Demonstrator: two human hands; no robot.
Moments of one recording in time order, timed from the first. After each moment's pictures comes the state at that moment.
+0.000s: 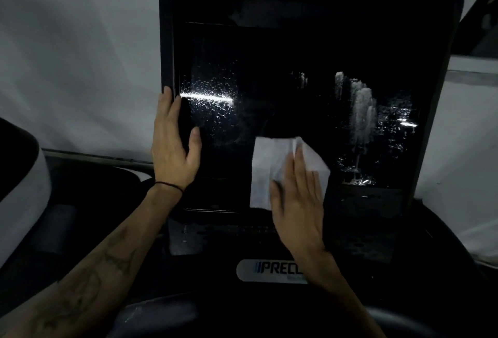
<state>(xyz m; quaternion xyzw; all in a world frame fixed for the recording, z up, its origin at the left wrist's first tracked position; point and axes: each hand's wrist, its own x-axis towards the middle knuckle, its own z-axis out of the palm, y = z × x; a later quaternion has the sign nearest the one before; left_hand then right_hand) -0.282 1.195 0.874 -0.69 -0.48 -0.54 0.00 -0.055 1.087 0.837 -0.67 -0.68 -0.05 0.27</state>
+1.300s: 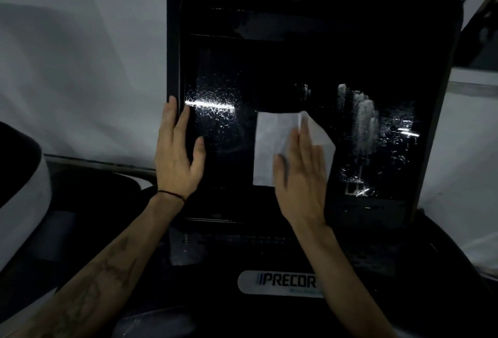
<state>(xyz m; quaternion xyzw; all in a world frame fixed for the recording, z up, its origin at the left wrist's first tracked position) -0.284 1.197 0.873 -0.70 -0.48 -0.53 0.03 -0.056 1.136 0.874 -0.67 -0.67 -0.07 0.32</state>
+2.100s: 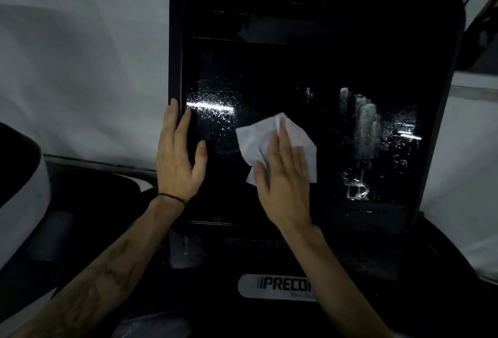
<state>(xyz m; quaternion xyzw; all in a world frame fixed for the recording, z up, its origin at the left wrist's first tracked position) -0.284 1.198 0.873 -0.70 -0.49 -0.52 0.03 -0.081 1.143 0.878 -0.63 -0.71 -0.06 0.31</state>
